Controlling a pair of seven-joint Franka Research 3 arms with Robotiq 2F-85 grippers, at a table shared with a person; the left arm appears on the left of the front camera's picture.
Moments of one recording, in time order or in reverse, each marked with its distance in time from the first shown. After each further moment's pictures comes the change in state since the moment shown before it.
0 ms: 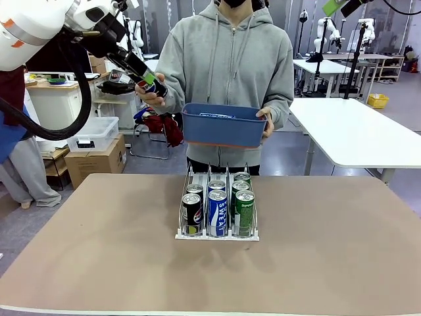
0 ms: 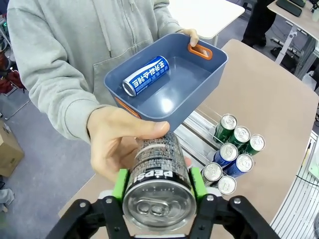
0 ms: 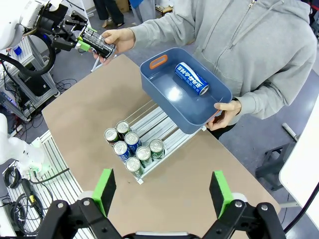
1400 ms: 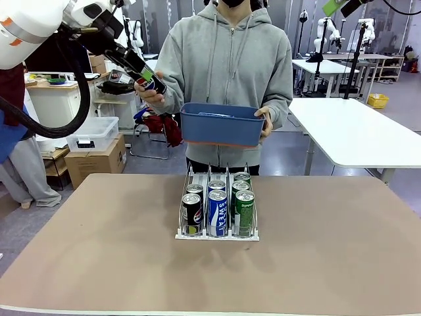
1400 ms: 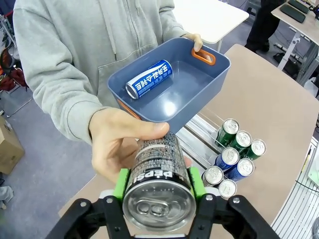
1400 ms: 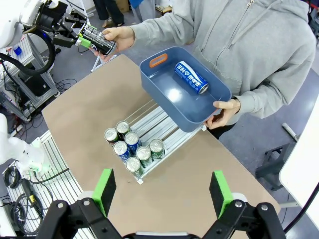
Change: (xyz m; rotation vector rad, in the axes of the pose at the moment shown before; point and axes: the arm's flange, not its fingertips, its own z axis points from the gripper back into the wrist) left arm 0.002 0.004 0.005 0.015 -0.013 0.024; right arm 0.000 0.000 0.000 0.000 0.000 0.000
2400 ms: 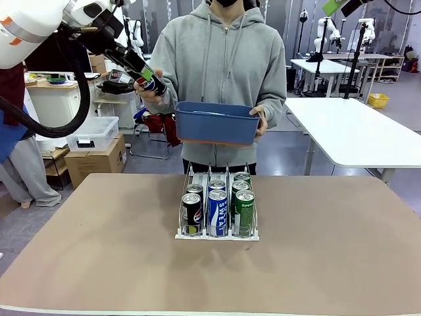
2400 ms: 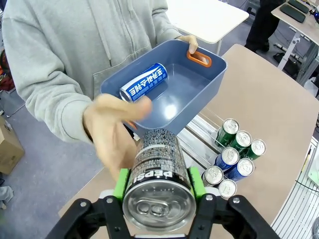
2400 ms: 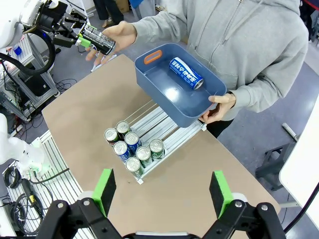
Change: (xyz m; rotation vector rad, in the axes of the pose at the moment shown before) left arm 0.000 0.000 0.000 0.000 0.001 0.000; right arm 0.000 0.000 0.000 0.000 0.000 0.000
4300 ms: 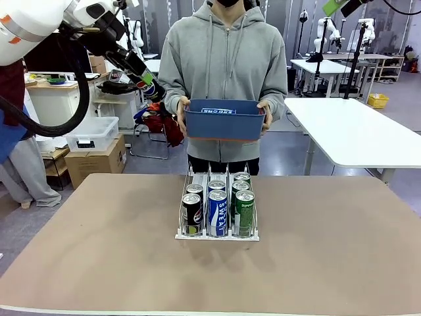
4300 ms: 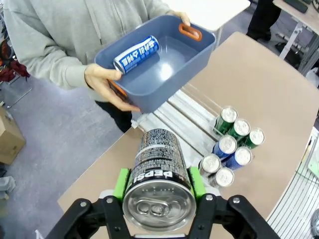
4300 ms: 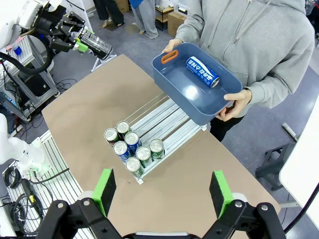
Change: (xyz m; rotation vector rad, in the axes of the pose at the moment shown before) left arm 0.003 -0.018 0.003 0.015 0.083 -0.009; right arm 0.000 0.000 0.000 0.000 0.000 0.000
